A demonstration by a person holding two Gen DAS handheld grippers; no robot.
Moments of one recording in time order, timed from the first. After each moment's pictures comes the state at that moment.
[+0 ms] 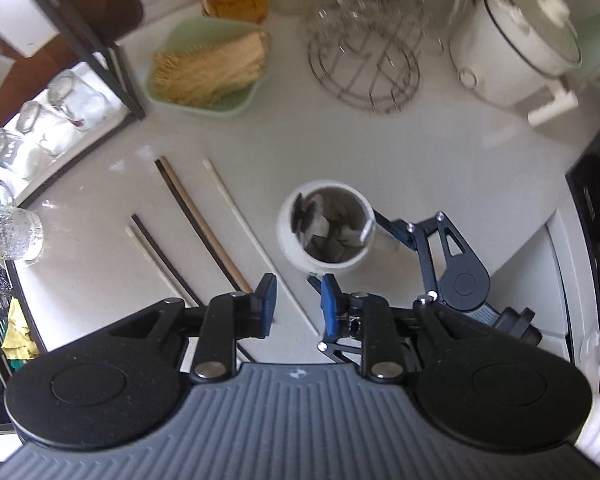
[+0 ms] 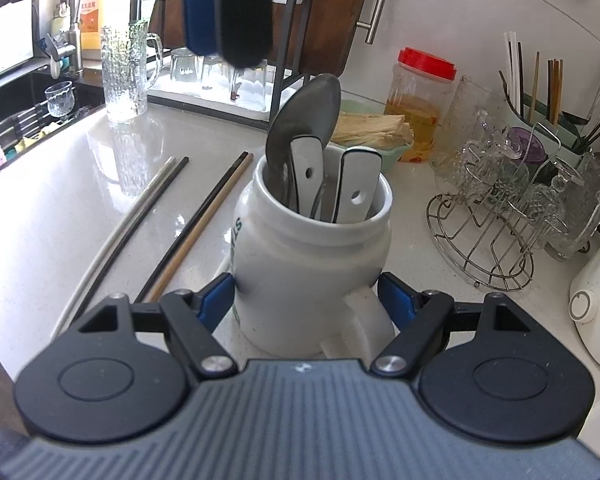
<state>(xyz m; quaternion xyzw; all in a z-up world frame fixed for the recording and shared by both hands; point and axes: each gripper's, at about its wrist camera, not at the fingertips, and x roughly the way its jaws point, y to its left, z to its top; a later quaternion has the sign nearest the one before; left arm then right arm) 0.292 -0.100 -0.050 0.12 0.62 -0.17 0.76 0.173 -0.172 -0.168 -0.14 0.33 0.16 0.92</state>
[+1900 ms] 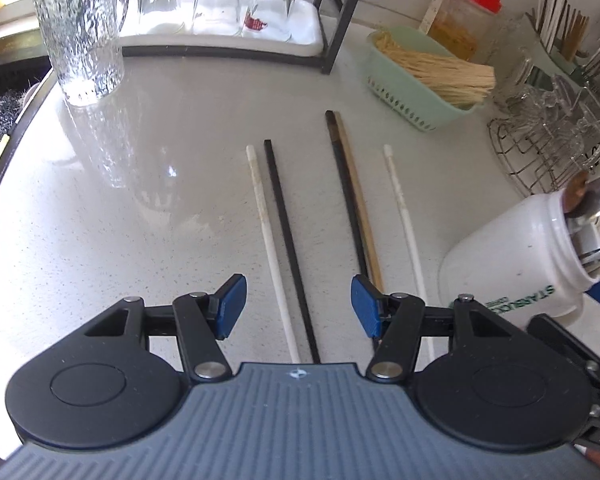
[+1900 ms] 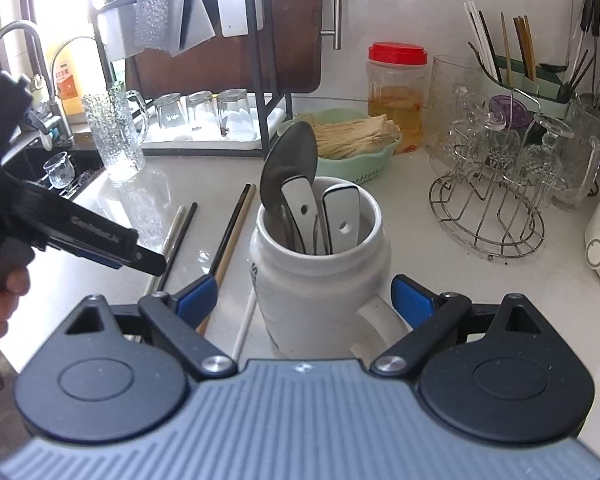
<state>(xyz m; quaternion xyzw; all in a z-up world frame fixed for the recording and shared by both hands) 0.250 0.054 -0.211 -0.10 0.50 -0.02 0.86 0.171 -0.179 -0.146 -0.03 0.34 0.14 0.93</state>
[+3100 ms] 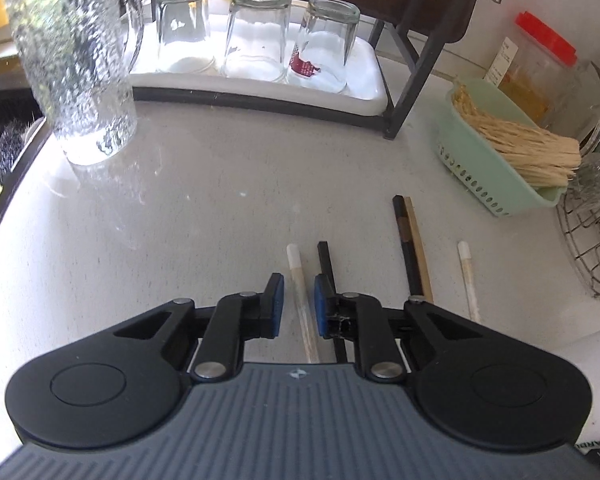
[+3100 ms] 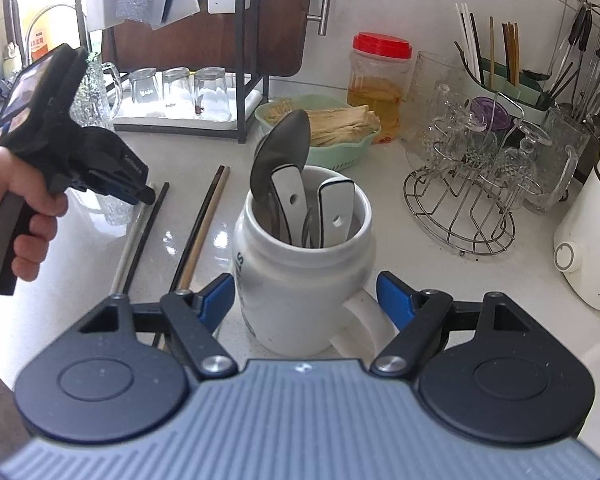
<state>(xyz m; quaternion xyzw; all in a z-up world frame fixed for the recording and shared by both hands) 0.332 0.084 -0.231 -0.10 0.47 0.03 0.88 0.174 -0.166 -0.146 -0.07 0.36 0.10 0.93</state>
